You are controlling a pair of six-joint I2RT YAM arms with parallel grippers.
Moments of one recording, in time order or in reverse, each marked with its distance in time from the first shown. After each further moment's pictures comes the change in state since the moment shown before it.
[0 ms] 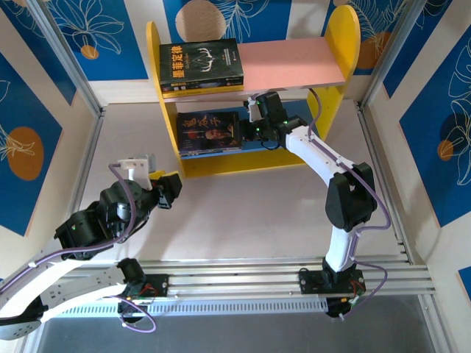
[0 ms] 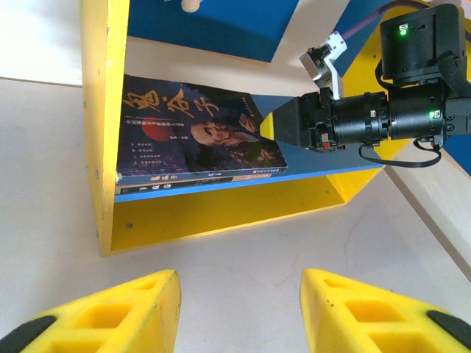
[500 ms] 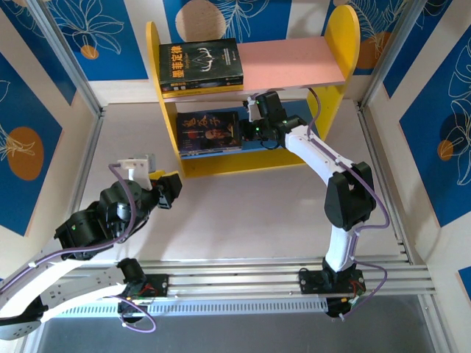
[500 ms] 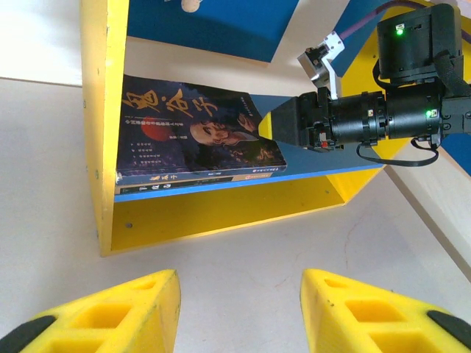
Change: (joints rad) left arm 0.000 0.000 0.000 0.000 0.000 0.000; right arm 0.000 0.012 0.012 -0.005 0.000 0.001
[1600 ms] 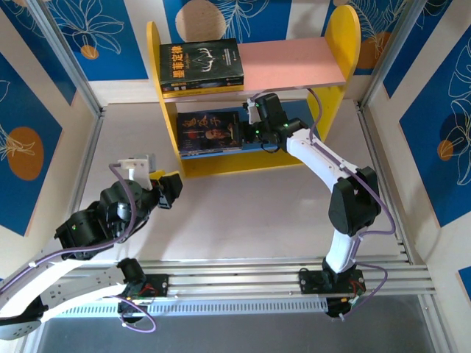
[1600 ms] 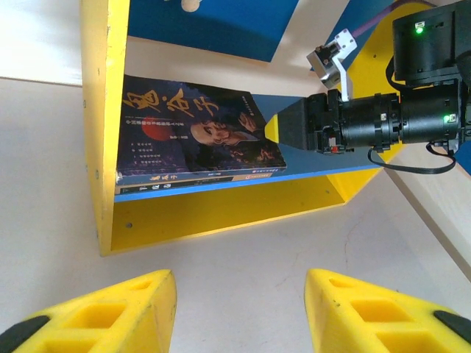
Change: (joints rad) left arm 0.000 0.001 0.000 0.000 0.000 0.000; right arm 0.023 -0.063 -0.054 -0.002 0.064 -0.009
